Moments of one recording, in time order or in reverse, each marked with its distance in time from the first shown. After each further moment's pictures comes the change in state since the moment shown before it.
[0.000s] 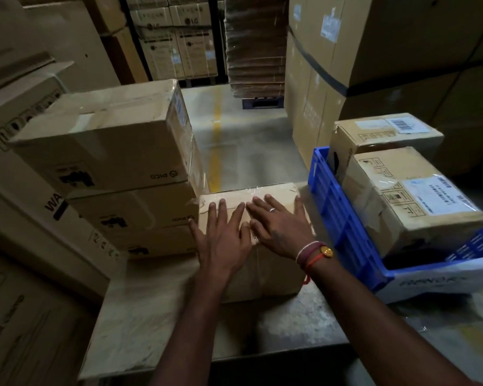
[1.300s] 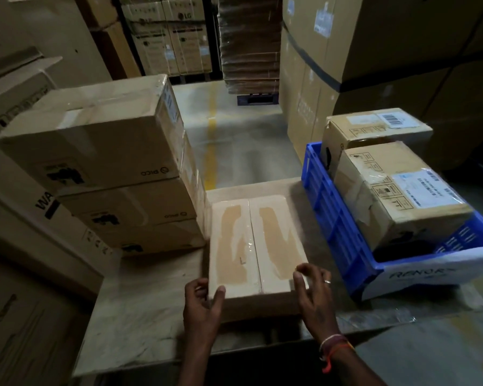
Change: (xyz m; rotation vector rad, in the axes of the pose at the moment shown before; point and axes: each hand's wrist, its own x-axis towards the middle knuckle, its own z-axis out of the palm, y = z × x) left_hand -0.119 -0.047 0.089 -0.975 0.101 -0.563; right_hand -0.141 0.042 0.128 0.829 0.409 0.452
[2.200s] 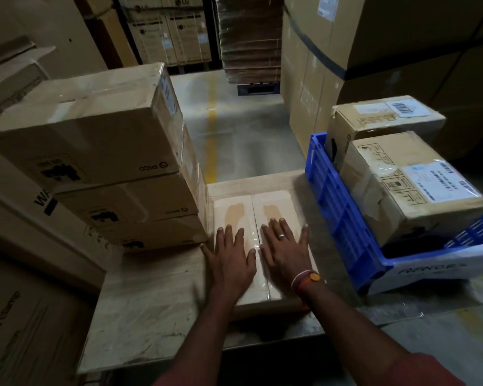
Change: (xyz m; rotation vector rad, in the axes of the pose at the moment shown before) left_hand 0.069 0.039 0.068 1.052 -0.177 0.492; right_hand 0.090 -0.030 0.056 -0.889 -0.358 -0.305
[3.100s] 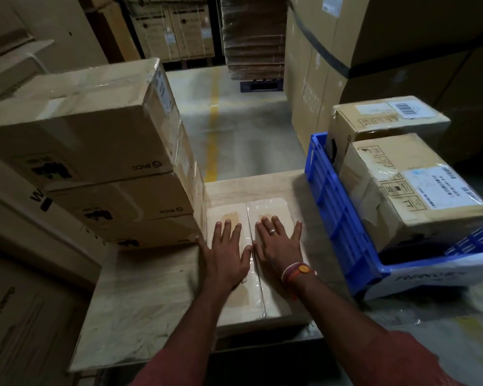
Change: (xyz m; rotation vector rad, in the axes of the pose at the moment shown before) left_hand 0.023 -0.004 0.010 0.073 -0.020 0.046; right_hand 0.029 0.000 -0.005 -0.032 -0.067 -0.021
